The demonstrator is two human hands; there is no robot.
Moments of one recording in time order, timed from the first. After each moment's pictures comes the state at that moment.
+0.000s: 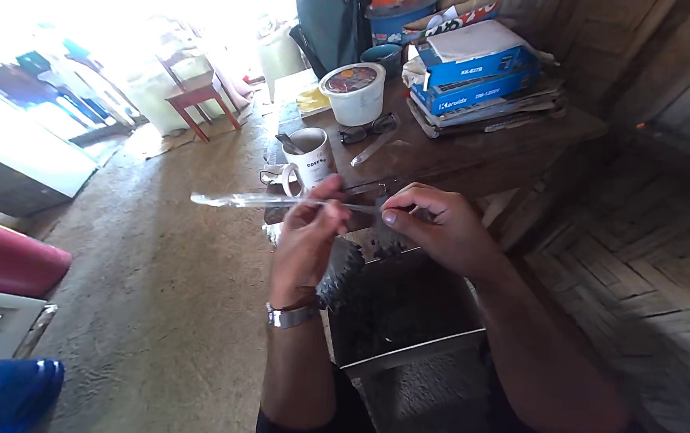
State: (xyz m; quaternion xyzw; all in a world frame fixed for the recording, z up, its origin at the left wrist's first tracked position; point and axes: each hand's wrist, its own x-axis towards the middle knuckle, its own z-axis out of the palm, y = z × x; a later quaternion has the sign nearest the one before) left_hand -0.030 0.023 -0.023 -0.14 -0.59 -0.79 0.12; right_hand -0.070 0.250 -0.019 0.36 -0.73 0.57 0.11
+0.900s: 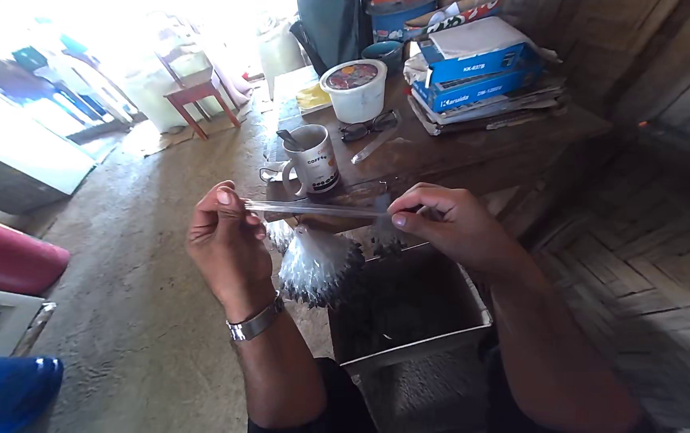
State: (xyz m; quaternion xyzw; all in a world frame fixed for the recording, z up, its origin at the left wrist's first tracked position) left_hand -0.012 -0.027 -0.005 -0.03 -0.54 -0.72 0.44; right_hand -0.075 0.267 -0.016 0.38 -0.76 0.52 0.07
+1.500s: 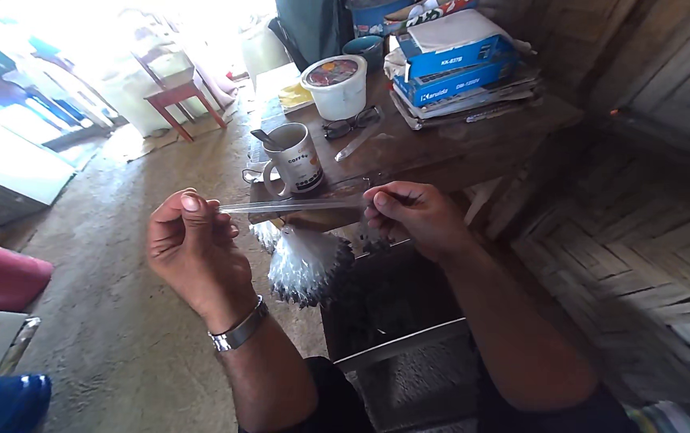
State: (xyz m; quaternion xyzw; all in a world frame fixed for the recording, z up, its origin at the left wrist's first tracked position) left_hand -0.007 -0.024 0.002 -0.02 -0.55 -0.66 0.51; right_hand -0.075 0.245 -0.032 0.24 -0.61 0.75 -0.09
